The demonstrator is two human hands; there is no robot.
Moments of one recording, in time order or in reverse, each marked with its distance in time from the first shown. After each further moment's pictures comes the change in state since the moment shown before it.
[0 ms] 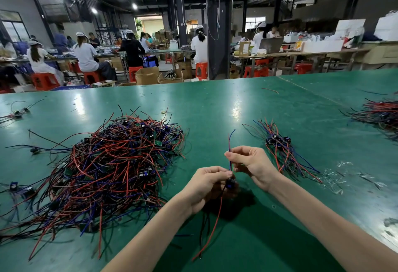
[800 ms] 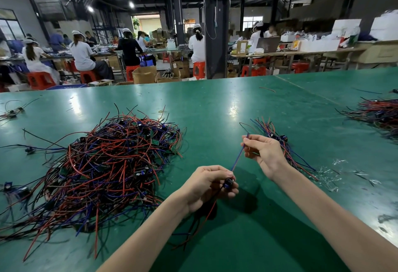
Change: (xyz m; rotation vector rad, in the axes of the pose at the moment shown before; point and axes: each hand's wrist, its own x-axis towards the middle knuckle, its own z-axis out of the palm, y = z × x) left_hand -0.006 0.004 0.004 -0.017 -0.072 -0.019; right_hand 0.011 -0.017 -0.027 0.228 0.246 0.057
